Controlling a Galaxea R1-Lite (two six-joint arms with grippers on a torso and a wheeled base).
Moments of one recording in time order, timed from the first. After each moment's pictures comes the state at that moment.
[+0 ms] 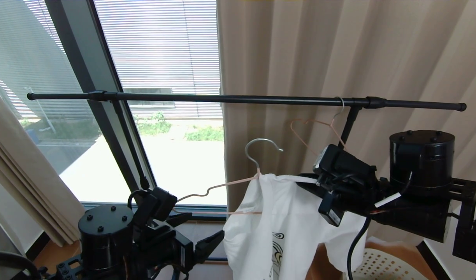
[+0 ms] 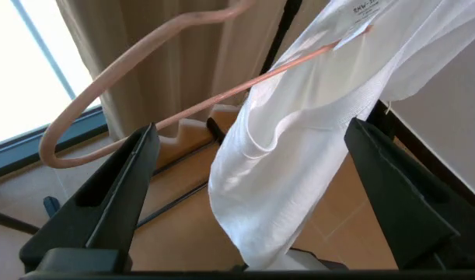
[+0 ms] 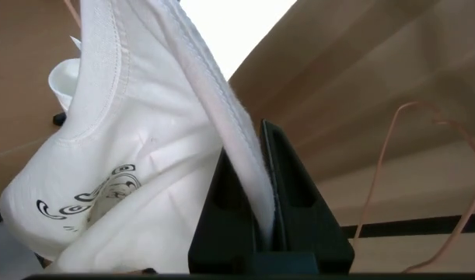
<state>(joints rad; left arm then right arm) -0.60 1.86 -0.20 -1.33 -0.12 -0.14 0.60 1.62 -0.69 -0.55 0.04 -0.53</state>
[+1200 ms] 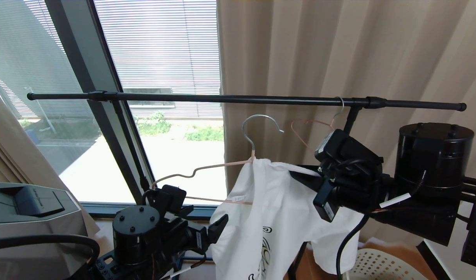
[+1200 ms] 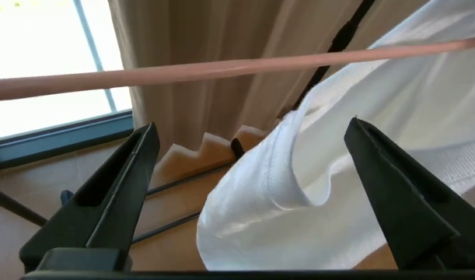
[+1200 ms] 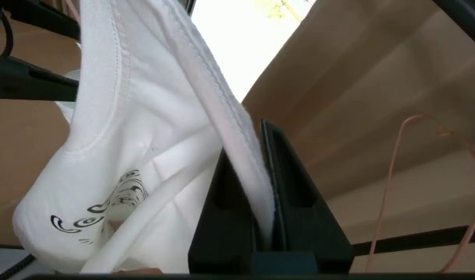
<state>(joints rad) -0.63 2.04 -0.26 -1.49 0.11 -0.20 0.67 1.59 -0.71 -0.58 -0.01 -0.40</state>
